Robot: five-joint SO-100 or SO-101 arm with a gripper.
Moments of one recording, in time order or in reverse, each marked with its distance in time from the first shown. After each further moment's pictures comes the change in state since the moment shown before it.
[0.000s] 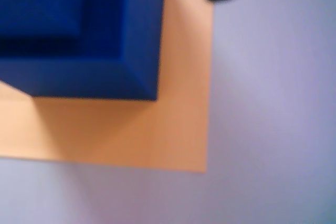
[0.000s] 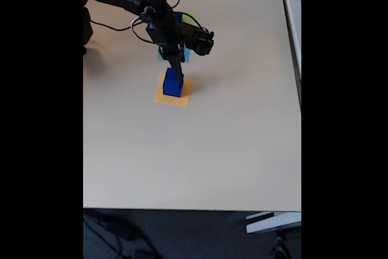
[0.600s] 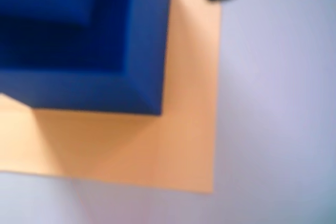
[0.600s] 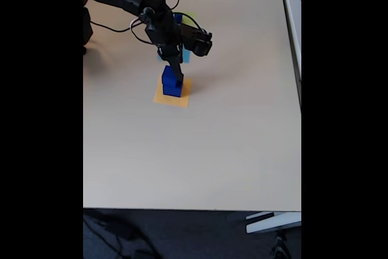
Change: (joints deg) arm 0.8 0.2 1.2 0.0 -1.8
